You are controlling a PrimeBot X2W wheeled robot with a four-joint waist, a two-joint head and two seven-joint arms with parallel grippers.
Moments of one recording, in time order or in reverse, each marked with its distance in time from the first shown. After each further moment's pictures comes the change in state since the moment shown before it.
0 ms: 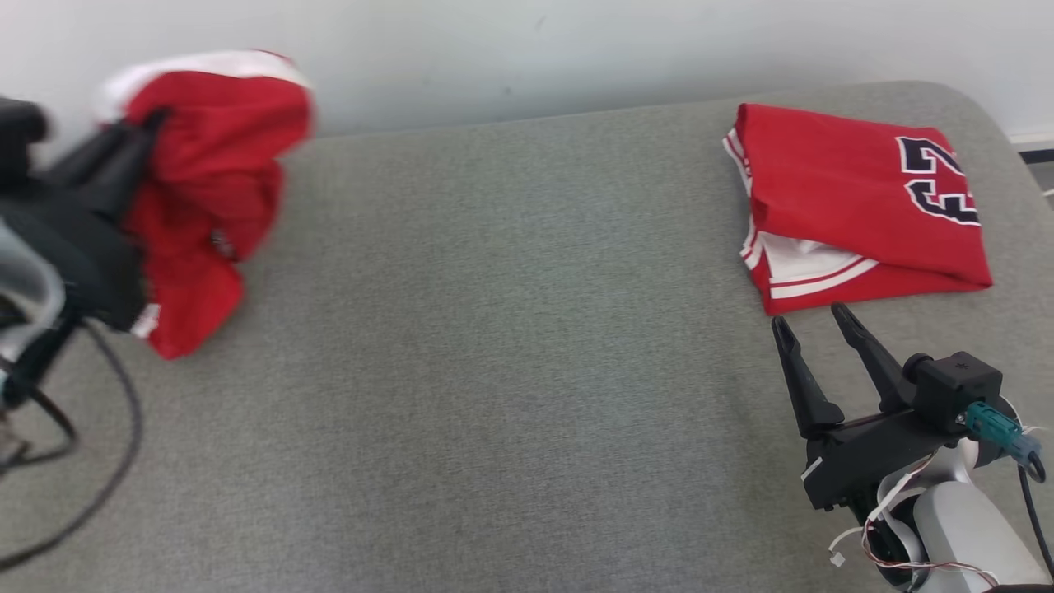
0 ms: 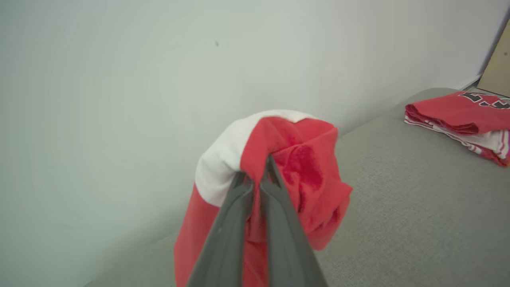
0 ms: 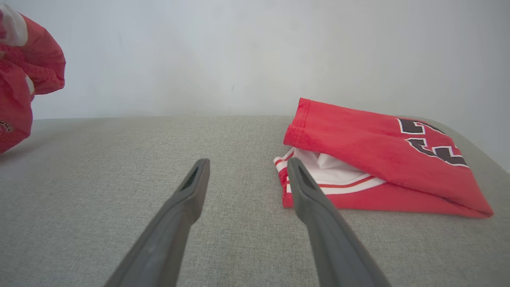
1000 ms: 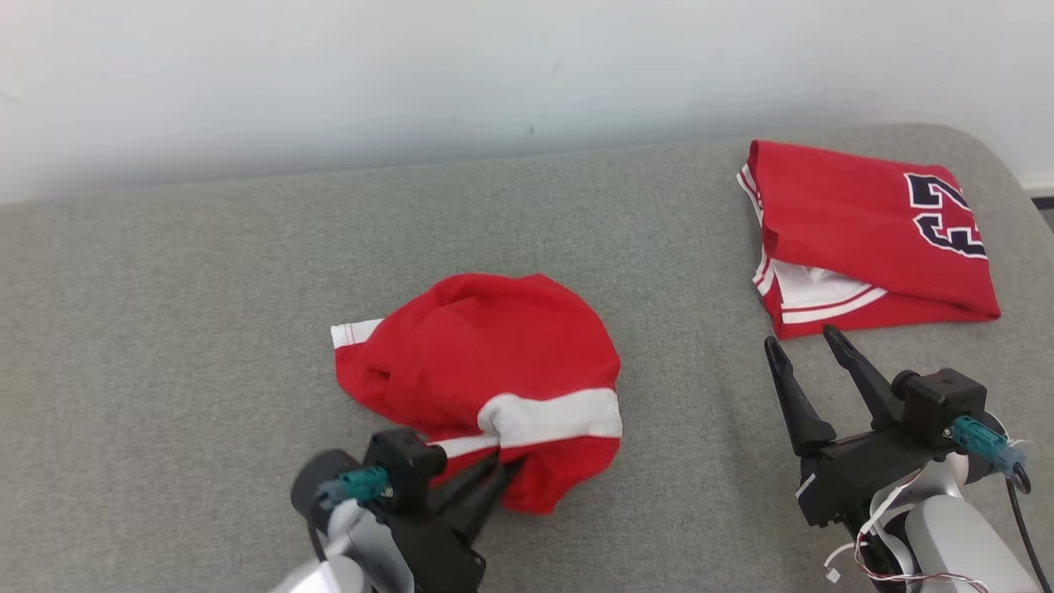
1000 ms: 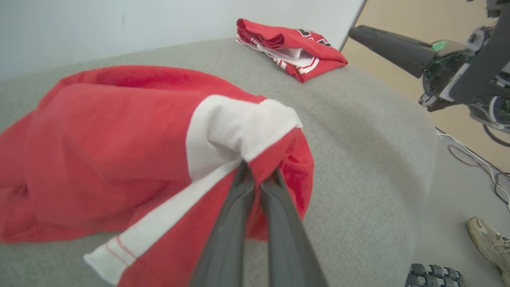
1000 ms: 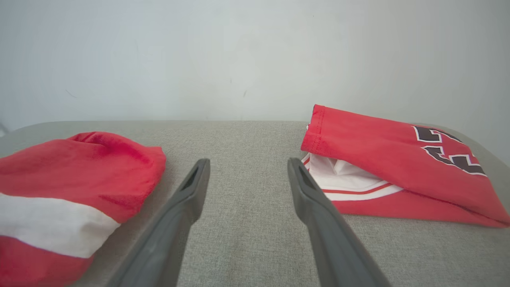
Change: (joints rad) left arm 0.414 -0.342 -0.288 -0.131 -0.009 0.087 -0.128; right arm 0.005 -0.002 0.028 0.054 0.012 0.000 -0.023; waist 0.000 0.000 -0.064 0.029
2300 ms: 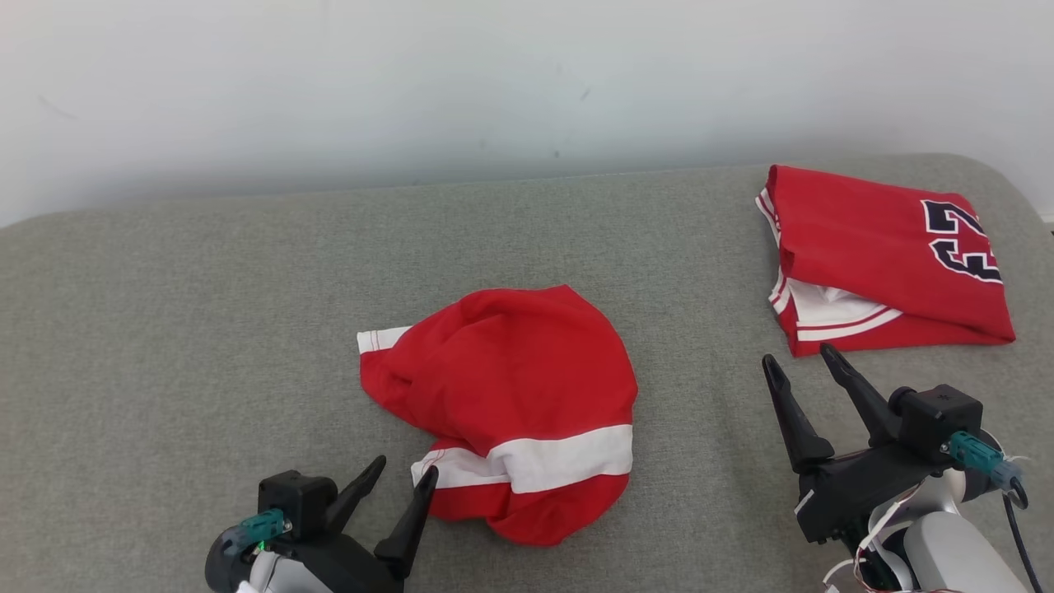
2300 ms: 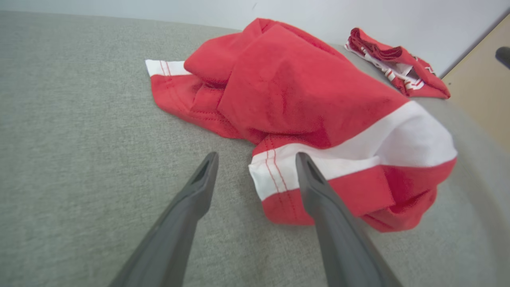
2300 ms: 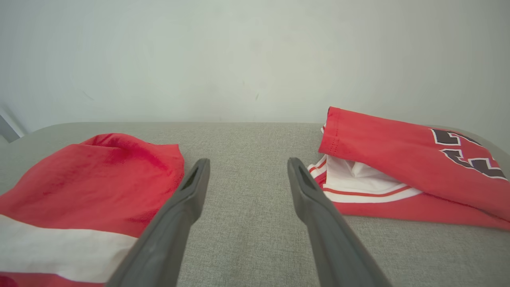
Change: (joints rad) left arm 0.115 -0.027 0.113 0.247 -0.104 0.060 -0.182; right arm 0.036 0.002 0.002 -0.013 0.010 0.000 0.011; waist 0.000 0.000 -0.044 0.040
